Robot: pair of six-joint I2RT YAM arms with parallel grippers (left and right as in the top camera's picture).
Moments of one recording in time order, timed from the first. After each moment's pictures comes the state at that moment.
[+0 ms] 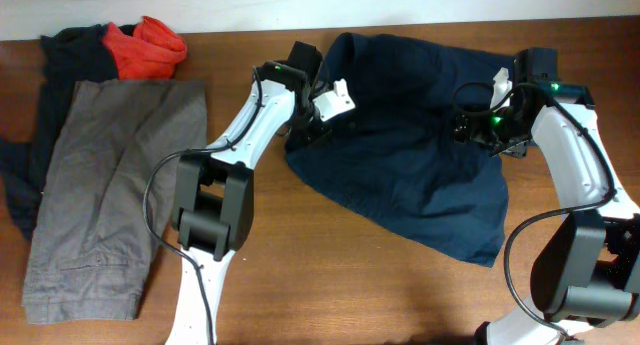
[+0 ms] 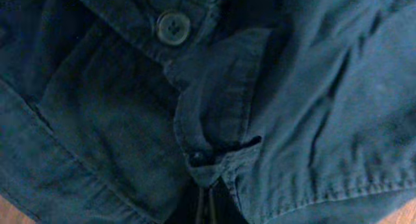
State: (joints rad) left arm -0.40 2.41 2.07 -1.03 0.32 0.69; right arm -0.16 1.80 1.47 -0.97 -0.20 0.11
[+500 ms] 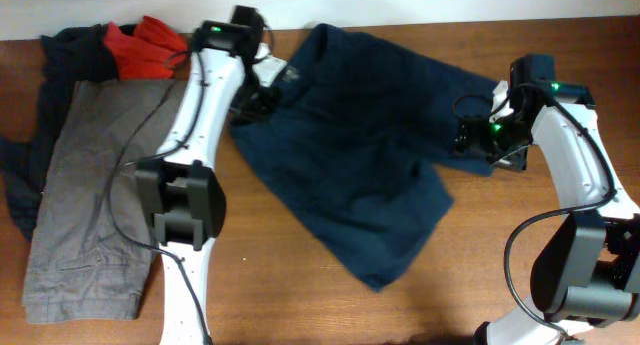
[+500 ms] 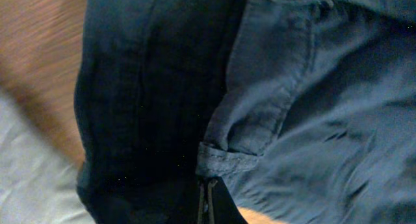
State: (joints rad) left arm -0.21 2.42 2.39 -1.45 0.08 0.18; right arm -0.16 1.80 1.47 -1.12 -0.20 0.17
